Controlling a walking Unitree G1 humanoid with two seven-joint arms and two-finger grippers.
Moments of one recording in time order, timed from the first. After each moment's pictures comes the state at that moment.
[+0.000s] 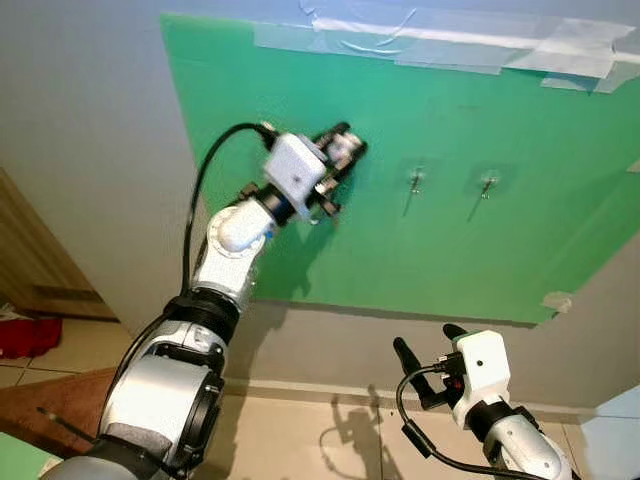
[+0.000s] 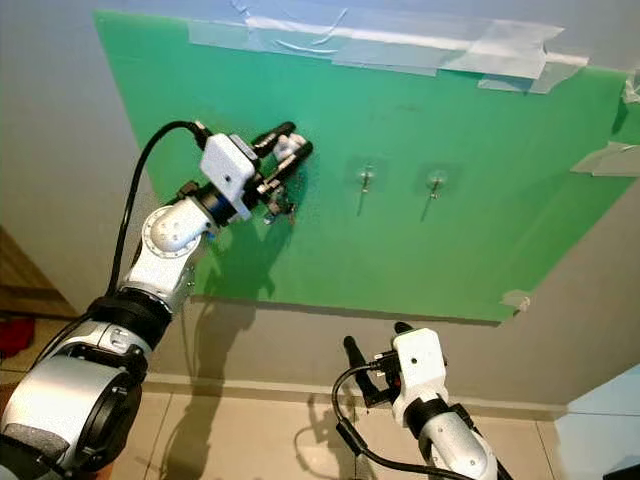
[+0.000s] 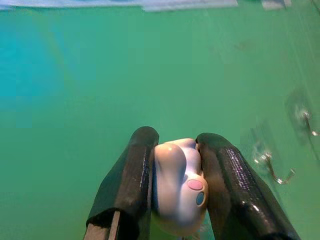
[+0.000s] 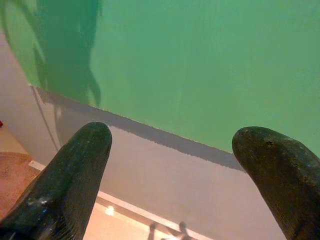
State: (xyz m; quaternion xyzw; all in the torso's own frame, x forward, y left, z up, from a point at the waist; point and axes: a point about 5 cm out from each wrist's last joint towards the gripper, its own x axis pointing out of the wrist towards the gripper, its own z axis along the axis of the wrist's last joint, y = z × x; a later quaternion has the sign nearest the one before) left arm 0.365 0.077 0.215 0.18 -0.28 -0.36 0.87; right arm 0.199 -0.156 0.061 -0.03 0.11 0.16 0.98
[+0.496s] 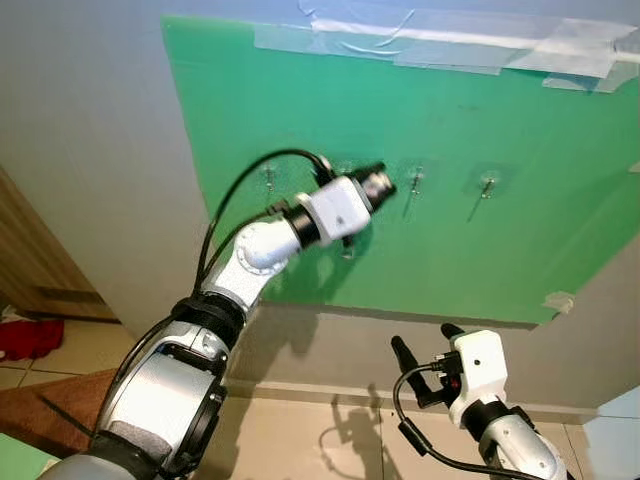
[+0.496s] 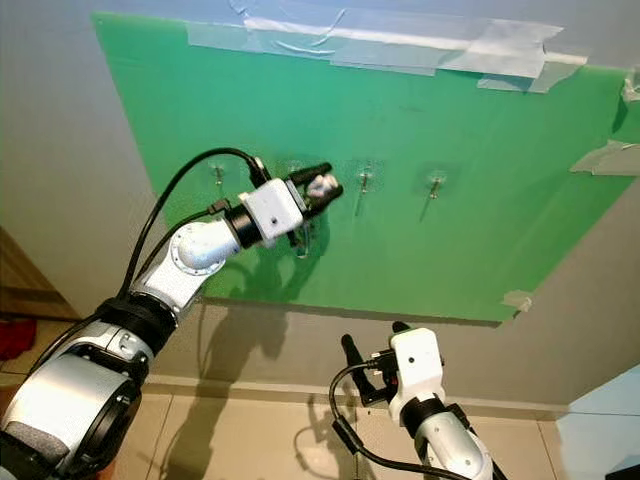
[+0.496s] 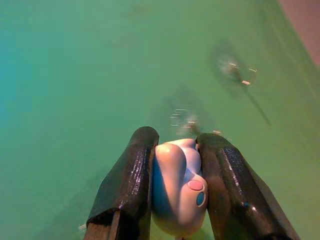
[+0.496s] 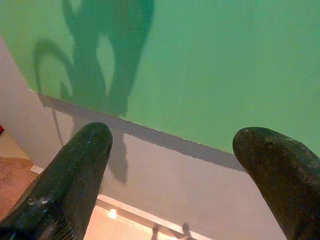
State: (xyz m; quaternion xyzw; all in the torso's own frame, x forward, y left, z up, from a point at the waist) left arm 0.354 0.051 0.192 0.32 -0.27 -0.41 0.81; right arm 0.199 -0.153 0.061 -0.02 0.11 0.15 0.98
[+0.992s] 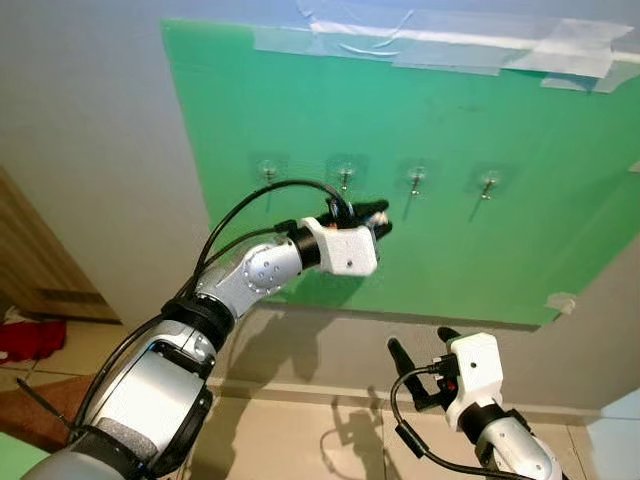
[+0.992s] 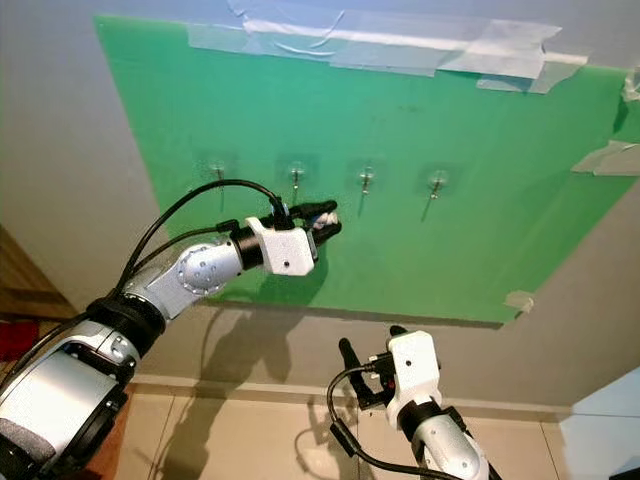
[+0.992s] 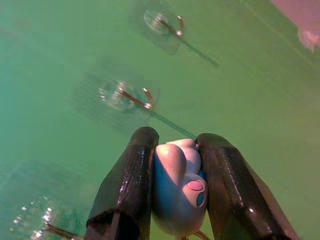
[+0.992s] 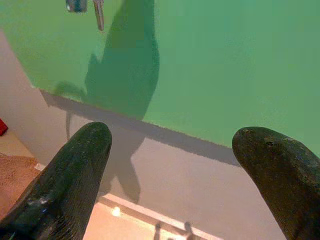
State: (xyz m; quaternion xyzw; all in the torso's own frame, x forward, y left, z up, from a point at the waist) left arm 0.348 0.053 0.166 0.45 -0.26 -0.43 0.74; right arm 0.198 -0.151 0.055 -0.02 0.11 0.16 0.98
